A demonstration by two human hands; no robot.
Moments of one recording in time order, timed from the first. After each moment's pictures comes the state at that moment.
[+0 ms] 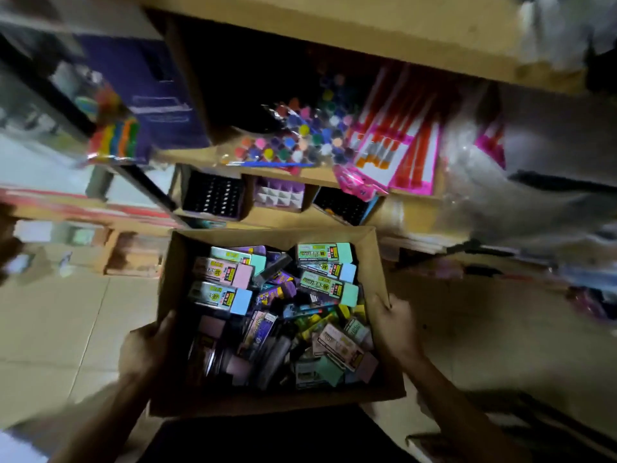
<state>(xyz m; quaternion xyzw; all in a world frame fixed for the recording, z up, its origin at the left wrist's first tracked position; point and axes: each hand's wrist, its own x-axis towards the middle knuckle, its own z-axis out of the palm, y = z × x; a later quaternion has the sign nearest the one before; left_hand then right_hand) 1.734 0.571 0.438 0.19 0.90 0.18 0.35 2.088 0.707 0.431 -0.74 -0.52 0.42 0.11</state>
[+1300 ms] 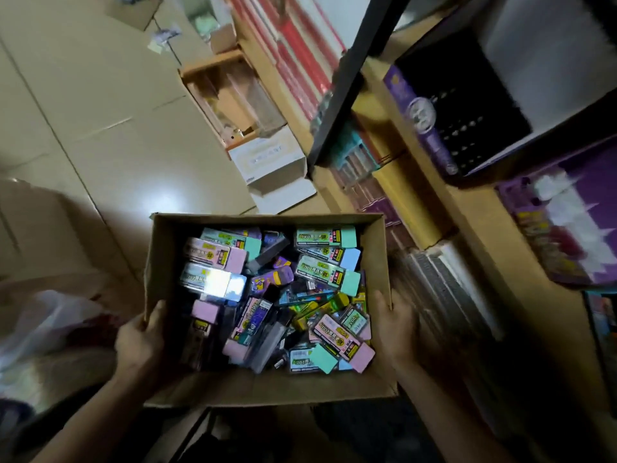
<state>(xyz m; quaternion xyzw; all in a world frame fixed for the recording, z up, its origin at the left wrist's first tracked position) 1.781 0.462 -0.021 -0.31 0.84 0.38 0.23 1.888 0.786 0.008 -0.48 -0.78 0.40 -0.02</state>
